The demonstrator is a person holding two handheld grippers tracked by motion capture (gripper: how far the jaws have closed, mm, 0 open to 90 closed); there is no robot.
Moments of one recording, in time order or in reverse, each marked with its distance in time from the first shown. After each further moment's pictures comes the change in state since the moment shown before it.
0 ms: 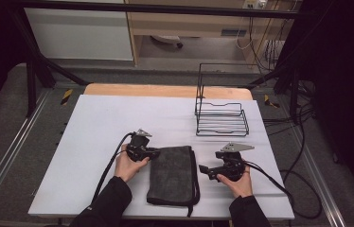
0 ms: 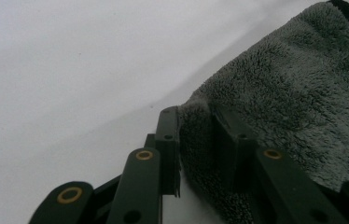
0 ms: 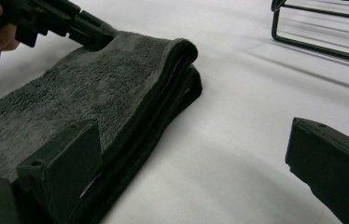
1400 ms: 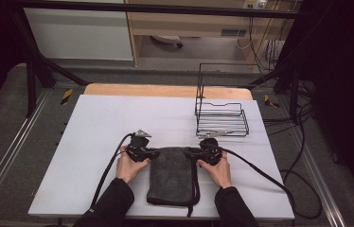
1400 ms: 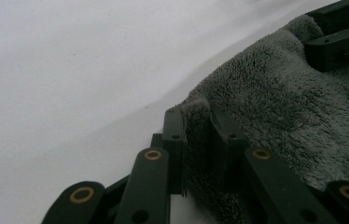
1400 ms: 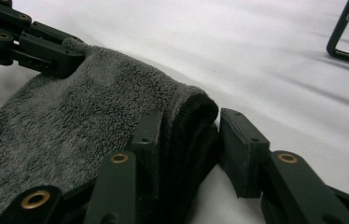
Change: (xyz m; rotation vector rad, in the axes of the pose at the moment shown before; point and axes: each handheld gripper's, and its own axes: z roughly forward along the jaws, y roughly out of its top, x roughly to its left) left arm 0.000 -0.002 0.001 -0.021 -0.020 0.005; right arm 0.005 0.031 0.071 0.112 -0.013 0.069
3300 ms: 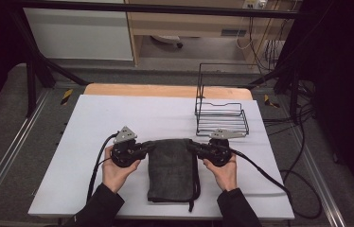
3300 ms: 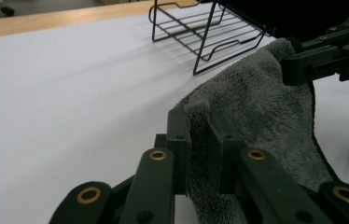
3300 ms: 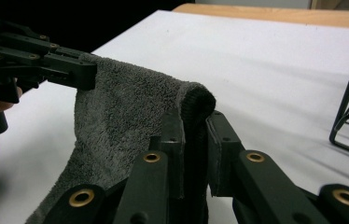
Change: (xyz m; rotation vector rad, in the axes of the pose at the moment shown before) left arm -0.036 0.002 -0.086 -0.327 -0.014 0.077; right arm 0.034 0.015 -0.068 -0.273 0.110 -0.078
